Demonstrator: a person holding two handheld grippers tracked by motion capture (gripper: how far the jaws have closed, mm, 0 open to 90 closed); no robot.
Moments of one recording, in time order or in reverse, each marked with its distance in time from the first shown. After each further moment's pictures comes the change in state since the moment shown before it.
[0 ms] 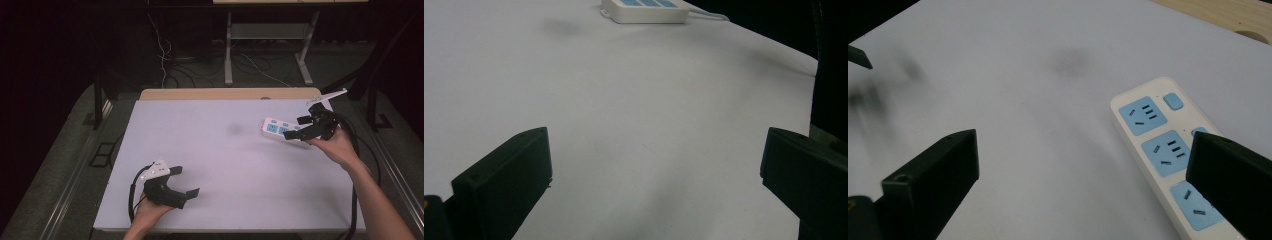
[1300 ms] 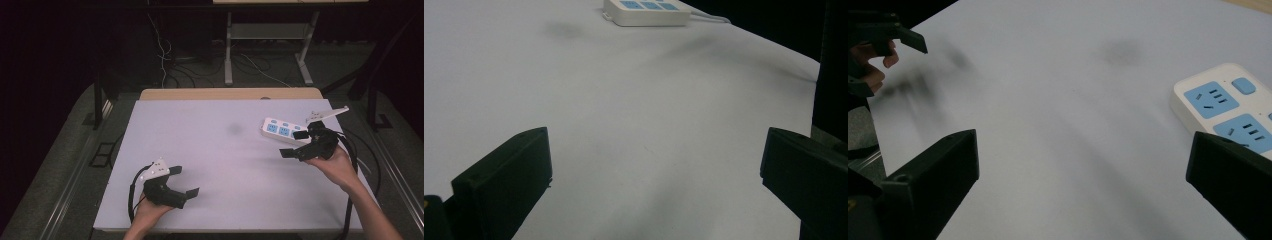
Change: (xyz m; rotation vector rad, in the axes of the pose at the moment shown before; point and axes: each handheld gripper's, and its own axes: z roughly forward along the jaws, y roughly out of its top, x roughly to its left) left arm -0.001 0.000 -0.001 -0.006 0.006 0.000; right arm 0.048 -0.028 -0.007 -0.036 0.055 -0.021
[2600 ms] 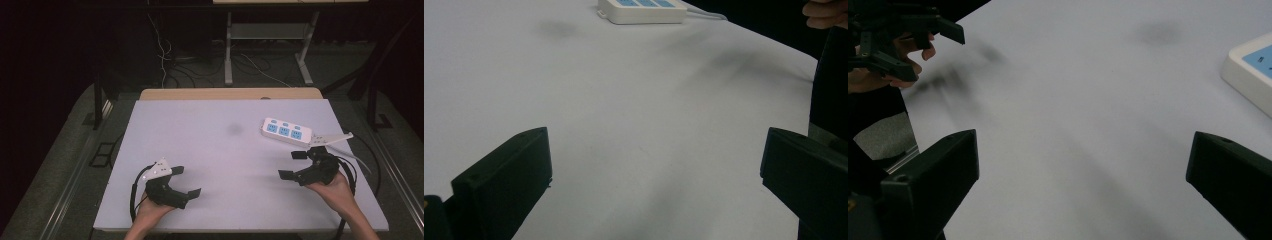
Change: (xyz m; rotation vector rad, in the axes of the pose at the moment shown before) left arm -0.002 0.001 0.004 0.009 -0.009 0.008; right arm 0.035 -0.048 0.002 -0.069 0.048 0.032
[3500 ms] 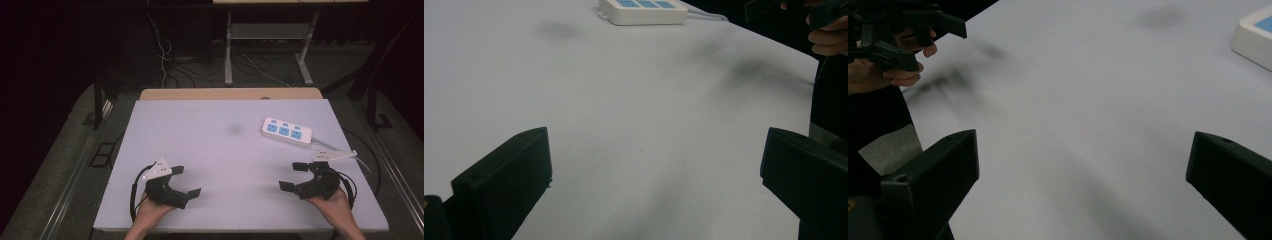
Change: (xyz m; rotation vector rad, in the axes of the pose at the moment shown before) left arm 0.000 0.001 -0.001 0.001 0.004 0.004; right arm 0.011 -0.036 0.003 -0.060 -0.009 0.045
